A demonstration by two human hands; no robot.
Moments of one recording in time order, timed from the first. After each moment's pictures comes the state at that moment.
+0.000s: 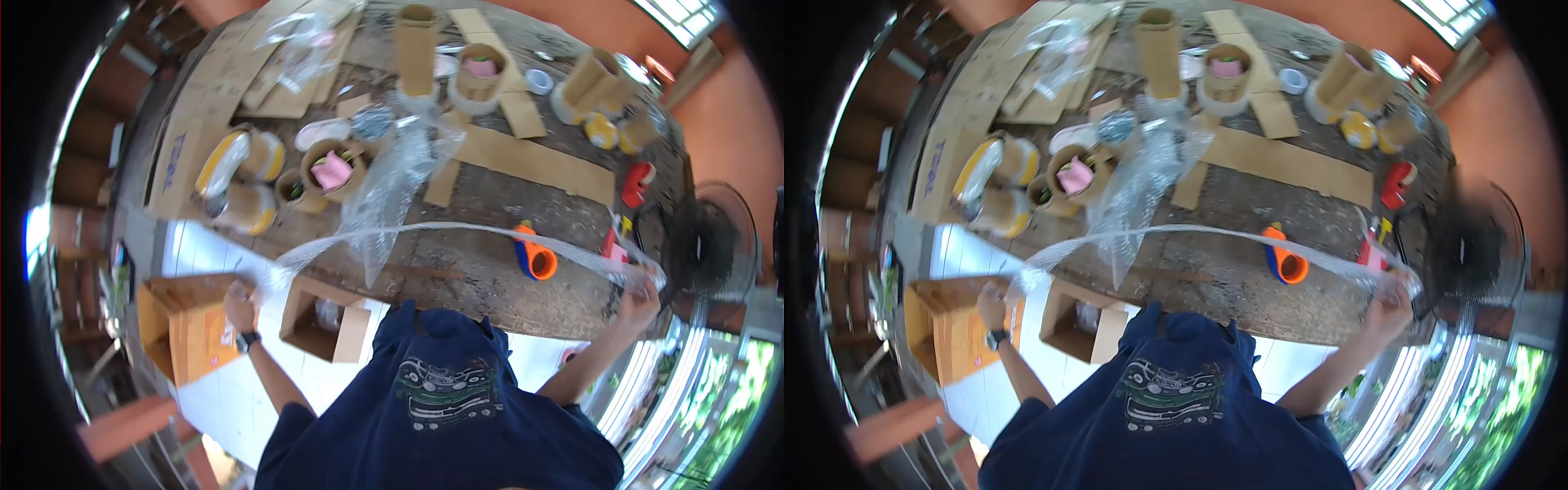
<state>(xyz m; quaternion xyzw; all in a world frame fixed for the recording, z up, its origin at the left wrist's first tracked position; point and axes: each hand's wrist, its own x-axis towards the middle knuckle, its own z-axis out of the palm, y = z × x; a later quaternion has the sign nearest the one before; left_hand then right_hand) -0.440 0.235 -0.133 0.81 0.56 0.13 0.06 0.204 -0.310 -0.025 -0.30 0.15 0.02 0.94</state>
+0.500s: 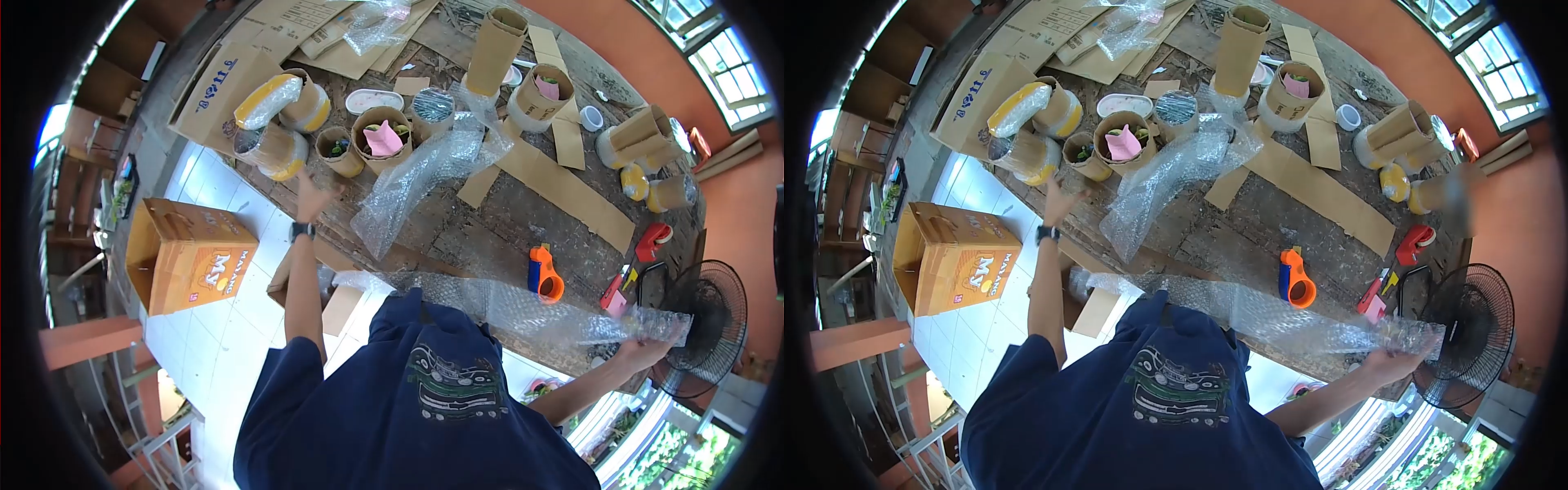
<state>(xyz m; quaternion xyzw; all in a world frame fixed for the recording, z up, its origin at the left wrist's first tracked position) -0.234 0.260 -0.168 0.68 0.57 0.30 0.33 0.174 -0.234 0.051 -0.61 0.12 -0.16 0.76</state>
